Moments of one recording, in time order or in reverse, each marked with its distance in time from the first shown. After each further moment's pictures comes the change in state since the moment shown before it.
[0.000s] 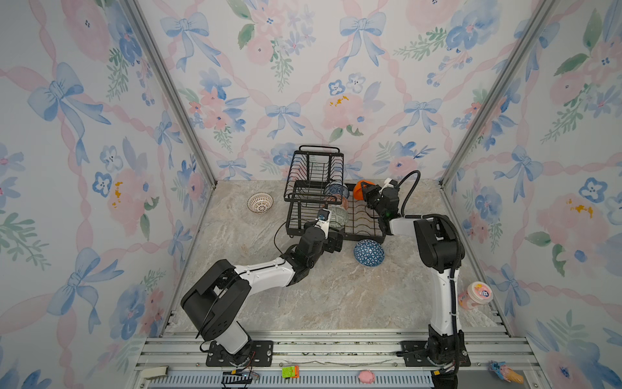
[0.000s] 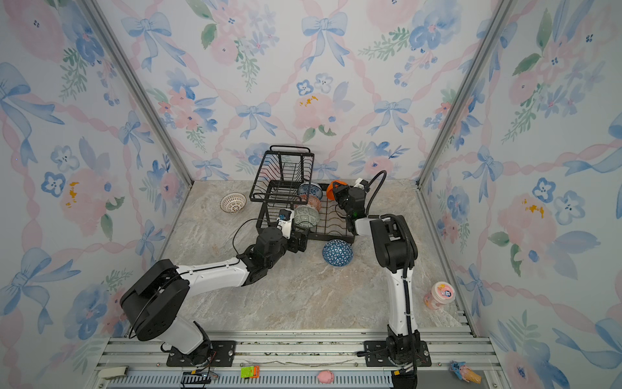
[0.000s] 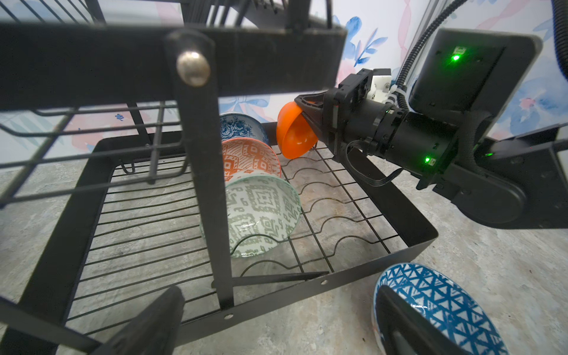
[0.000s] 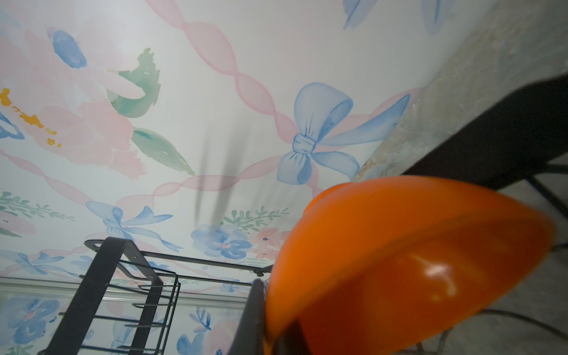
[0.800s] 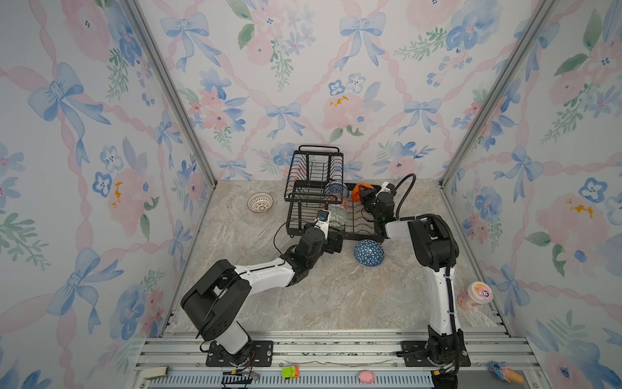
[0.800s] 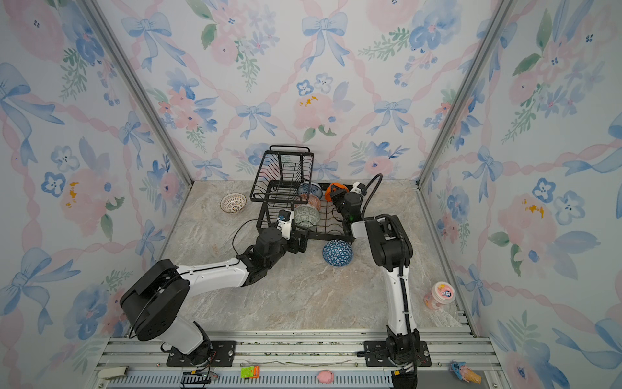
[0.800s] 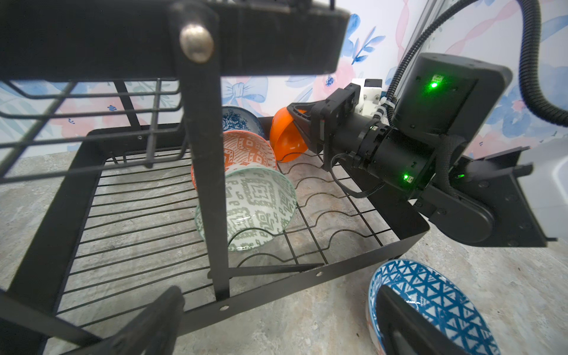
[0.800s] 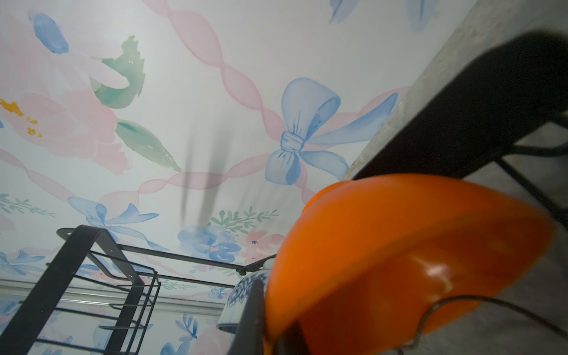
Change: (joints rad) left arm 0.002 0.000 -0.010 0.001 0.018 -0.026; right arm 0.029 0.044 -0.018 0.068 0.068 -0.030
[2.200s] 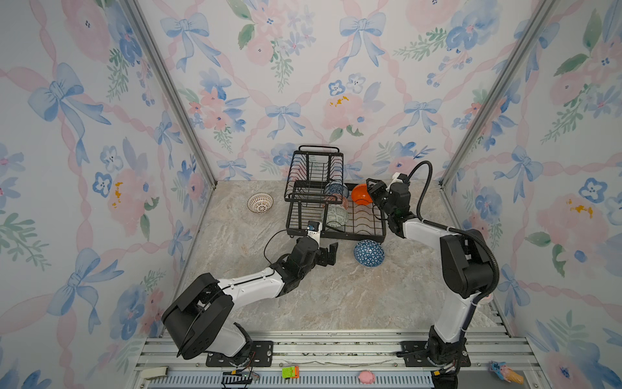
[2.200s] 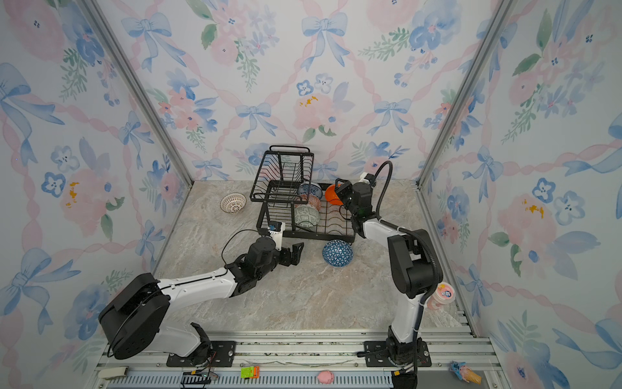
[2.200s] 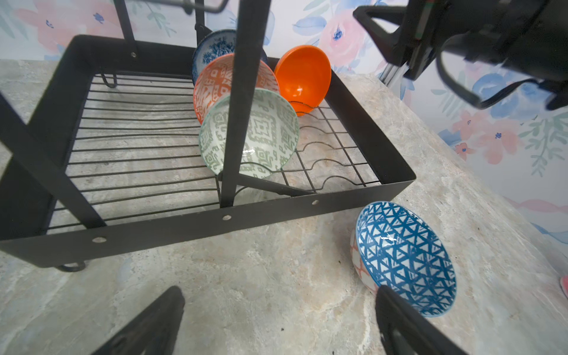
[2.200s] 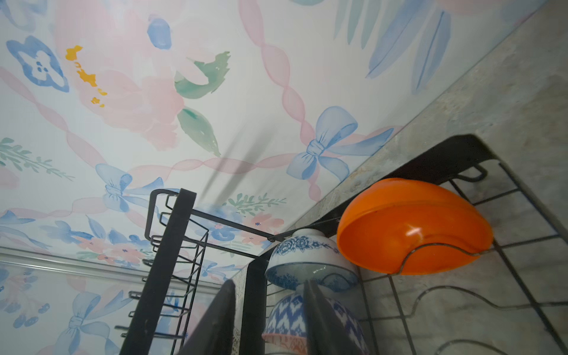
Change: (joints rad) left arm -0.015 -0.151 -0.114 -0.180 0.055 -0.181; right arm 0.003 -0.463 -0.185 -0.392 0.017 -0.223
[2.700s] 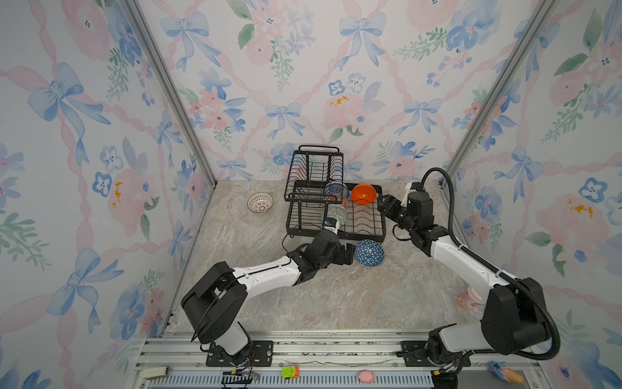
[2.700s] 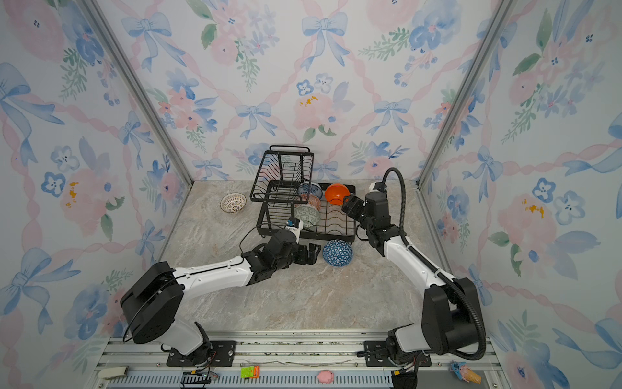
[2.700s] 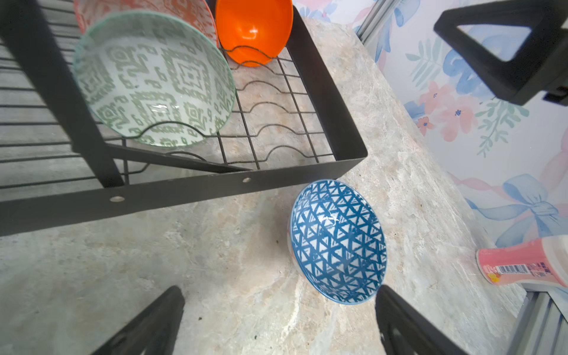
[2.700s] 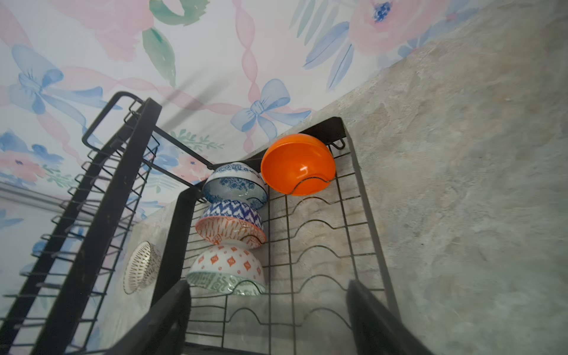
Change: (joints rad) left arm -0.085 0.151 0.243 -0.233 0.099 -0.167; right arm -0.013 -0.452 -0.214 -0.507 0.049 -0.358
